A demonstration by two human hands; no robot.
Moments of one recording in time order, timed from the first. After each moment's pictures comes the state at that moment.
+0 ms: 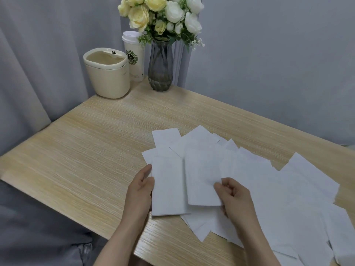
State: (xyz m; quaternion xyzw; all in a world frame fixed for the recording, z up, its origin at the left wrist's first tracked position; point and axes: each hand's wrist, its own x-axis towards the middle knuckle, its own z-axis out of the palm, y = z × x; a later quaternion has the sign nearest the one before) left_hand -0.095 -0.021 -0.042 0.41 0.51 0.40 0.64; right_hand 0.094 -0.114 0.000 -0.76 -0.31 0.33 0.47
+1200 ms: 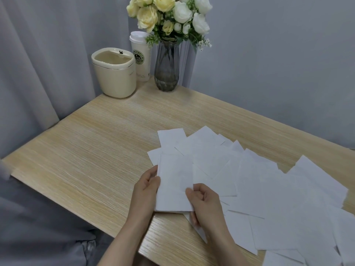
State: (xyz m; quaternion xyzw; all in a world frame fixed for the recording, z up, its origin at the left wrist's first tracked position) left_hand -0.096 -0.022 -0.041 0.40 0.51 0.39 0.65; right_hand 0.032 -0.094 -0.019 -0.70 -0.27 0.45 0.48
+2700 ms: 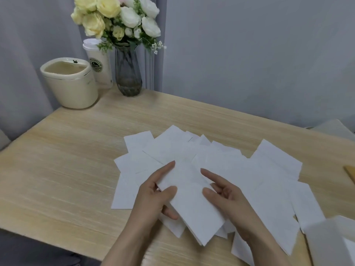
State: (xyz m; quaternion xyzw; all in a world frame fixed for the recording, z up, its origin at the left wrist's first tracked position) left_hand -0.042 -0.056 -0.002 0.47 0.37 0.32 0.73; right_hand 0.120 -0.157 0.030 -0.67 -0.33 0.44 0.49
